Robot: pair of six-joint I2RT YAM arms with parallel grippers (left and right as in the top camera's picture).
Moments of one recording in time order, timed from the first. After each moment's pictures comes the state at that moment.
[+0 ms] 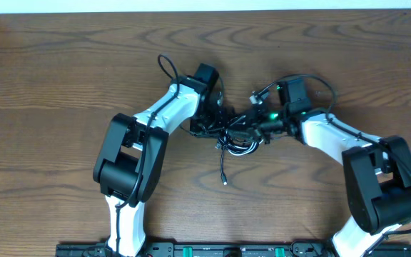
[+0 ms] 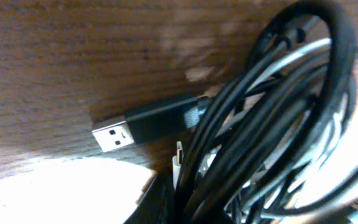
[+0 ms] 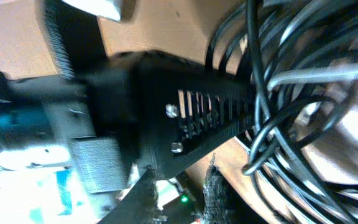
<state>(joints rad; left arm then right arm) -0.43 2.08 1.40 -0.83 0.48 -0.44 0.33 1.84 0.95 -0.10 -1.02 0.92</state>
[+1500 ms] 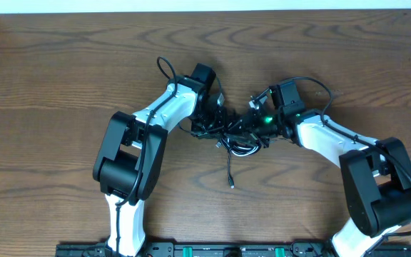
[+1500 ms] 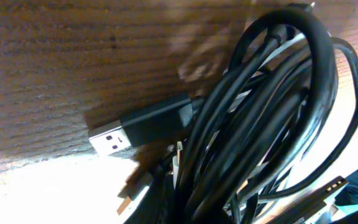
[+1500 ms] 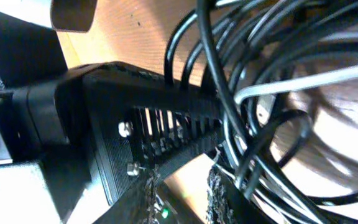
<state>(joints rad) -0.42 2.09 1.40 -0.82 0.57 -0.44 0.35 1.83 0.95 -0.17 -0.89 0.90</state>
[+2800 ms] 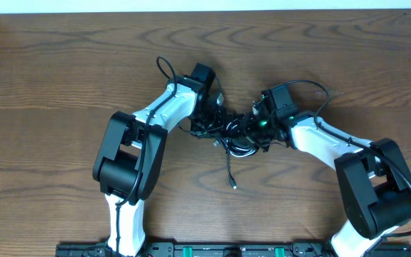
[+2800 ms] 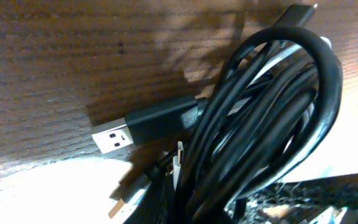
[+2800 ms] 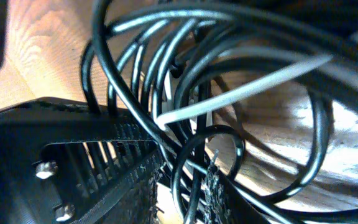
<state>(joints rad) -0.42 2.09 1.40 -0.82 0.56 -0.44 0.41 1.83 0.95 -0.22 -0.66 0.99</state>
